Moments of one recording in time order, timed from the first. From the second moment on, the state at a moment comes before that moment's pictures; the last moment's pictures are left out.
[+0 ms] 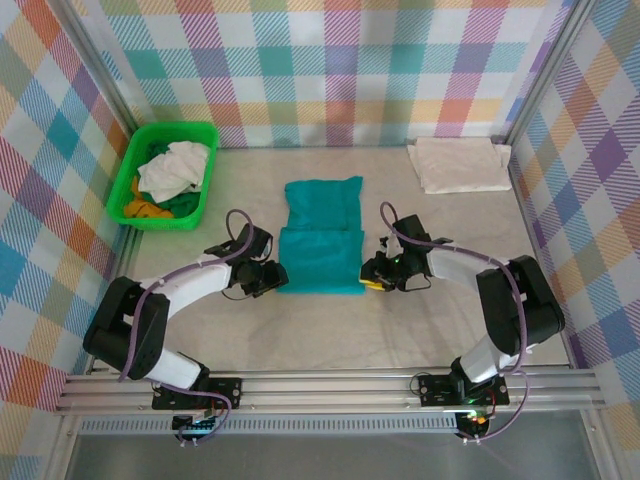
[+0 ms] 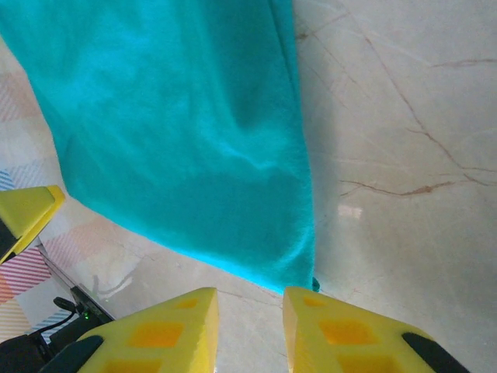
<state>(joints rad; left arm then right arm) -0.46 1.48 0.78 -0.47 0.20 -0.79 0.40 1.59 0.80 -0.36 -0.61 0.69</state>
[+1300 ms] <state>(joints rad) -0.48 1.57 0.81 -0.42 0.19 -0.80 0.40 1.56 0.67 -0.23 -0.63 0.80</state>
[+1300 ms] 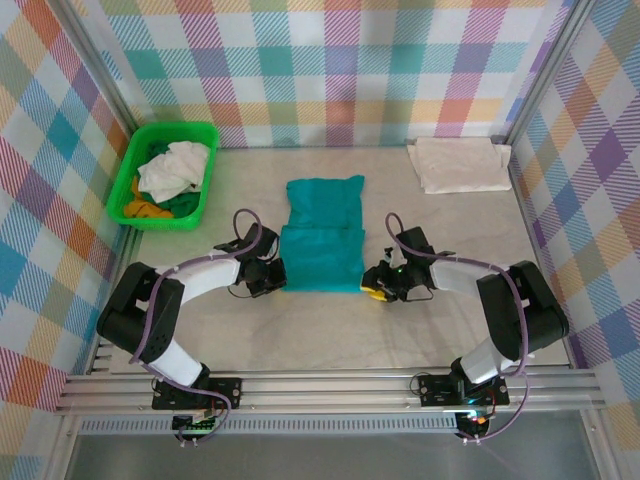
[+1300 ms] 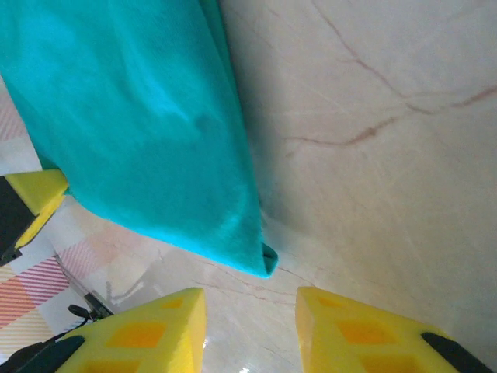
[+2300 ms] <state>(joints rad) -0.48 1.53 0.81 -0.43 0.17 -0.80 0.44 1.66 0.76 -0.20 -0.62 0.85</state>
